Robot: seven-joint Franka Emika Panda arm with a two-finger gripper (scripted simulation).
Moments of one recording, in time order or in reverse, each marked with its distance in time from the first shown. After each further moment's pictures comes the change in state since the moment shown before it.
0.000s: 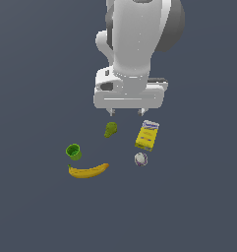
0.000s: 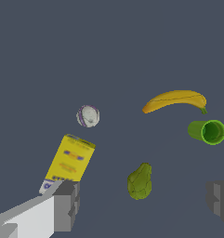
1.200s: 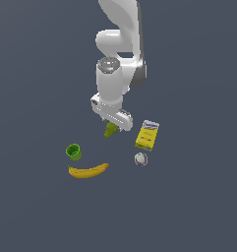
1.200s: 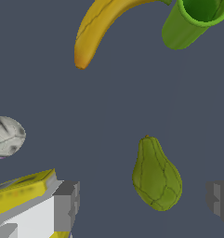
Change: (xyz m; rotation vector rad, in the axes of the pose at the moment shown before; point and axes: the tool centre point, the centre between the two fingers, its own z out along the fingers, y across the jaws) arm -0.079 0.051 0.160 0.024 0.008 0.677
